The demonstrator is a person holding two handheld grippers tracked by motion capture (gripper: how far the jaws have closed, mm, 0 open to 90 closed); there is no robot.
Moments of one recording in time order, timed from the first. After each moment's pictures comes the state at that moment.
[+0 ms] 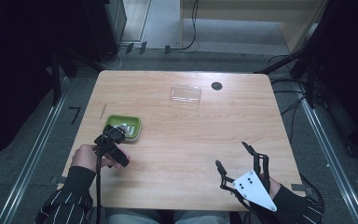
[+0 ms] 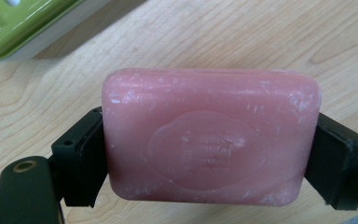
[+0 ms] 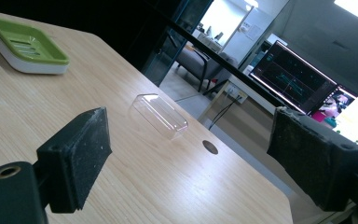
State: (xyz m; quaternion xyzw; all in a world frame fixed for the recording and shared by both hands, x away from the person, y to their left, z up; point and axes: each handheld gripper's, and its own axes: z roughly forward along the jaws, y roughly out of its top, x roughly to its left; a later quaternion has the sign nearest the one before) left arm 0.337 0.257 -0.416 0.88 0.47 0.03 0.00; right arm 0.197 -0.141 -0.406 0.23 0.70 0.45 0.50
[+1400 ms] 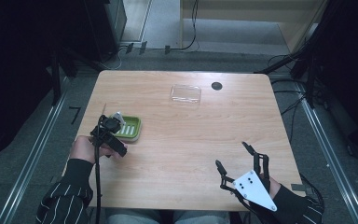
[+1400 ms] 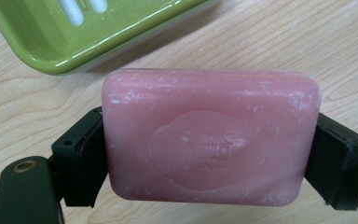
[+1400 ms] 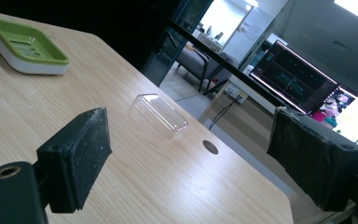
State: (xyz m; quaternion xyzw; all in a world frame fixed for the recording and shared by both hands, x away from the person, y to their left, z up) left arm 0.362 0.269 -0.403 0.86 0.50 0.03 0.02; right arm 0.198 -0.141 -0.406 0.24 0.70 0.45 0.50
